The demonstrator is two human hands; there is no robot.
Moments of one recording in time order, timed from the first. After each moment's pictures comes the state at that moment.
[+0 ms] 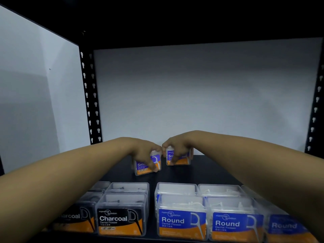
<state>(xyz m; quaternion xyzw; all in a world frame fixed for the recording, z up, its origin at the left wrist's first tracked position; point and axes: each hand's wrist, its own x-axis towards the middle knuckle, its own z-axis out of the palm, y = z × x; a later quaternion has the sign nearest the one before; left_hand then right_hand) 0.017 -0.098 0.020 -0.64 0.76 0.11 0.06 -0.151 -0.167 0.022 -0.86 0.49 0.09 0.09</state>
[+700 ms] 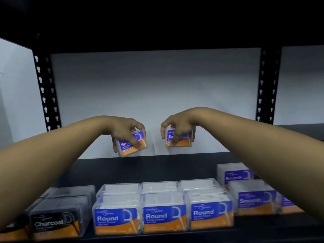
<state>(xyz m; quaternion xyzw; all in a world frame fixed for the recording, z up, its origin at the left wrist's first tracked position) -0.069 -0.082 0.095 -0.61 0.78 0.12 -0.03 -0.302 -0.124 0.107 -0.85 0.52 0.05 0.09</state>
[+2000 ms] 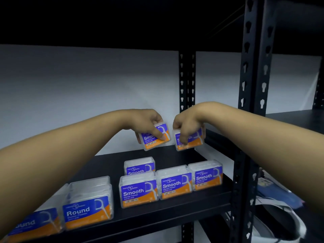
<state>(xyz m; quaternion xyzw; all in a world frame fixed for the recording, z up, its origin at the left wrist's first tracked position) -0.386 -0.075 0.099 -0.48 0.86 0.13 -0.09 -0.565 -0.049 0.107 -0.75 0.65 0.11 0.01</state>
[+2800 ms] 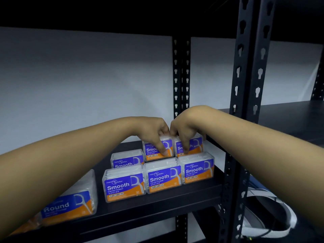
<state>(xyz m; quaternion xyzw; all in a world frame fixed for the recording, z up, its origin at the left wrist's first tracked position) -0.436 -0.088 0.054 -0.42 0.90 0.13 0.01 -0.578 -0.043 0.076 -0.75 0.63 0.21 0.00</state>
